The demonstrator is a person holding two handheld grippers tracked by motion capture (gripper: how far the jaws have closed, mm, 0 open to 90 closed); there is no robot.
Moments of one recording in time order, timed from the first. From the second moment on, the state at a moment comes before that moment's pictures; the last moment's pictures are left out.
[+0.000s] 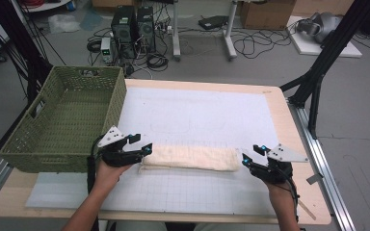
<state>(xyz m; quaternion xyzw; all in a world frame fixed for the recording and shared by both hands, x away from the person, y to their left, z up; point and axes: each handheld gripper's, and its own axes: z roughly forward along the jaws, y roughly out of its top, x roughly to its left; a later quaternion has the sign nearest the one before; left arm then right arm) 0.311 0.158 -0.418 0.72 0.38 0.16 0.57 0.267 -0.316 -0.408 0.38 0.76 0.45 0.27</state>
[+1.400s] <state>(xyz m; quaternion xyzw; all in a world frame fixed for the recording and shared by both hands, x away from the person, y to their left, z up) 0.308 0.160 -0.418 0.72 0.38 0.18 0.56 0.275 -0.330 -0.414 0.45 0.73 0.44 0.28</state>
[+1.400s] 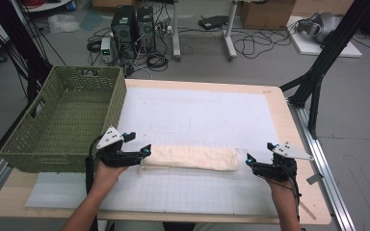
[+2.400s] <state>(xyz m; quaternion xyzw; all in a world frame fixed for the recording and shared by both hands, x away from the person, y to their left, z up) 0.310 0.138 -0.444 0.81 0.40 0.12 0.41 0.277 -0.320 -0.421 0.43 0.75 0.43 0.26</state>
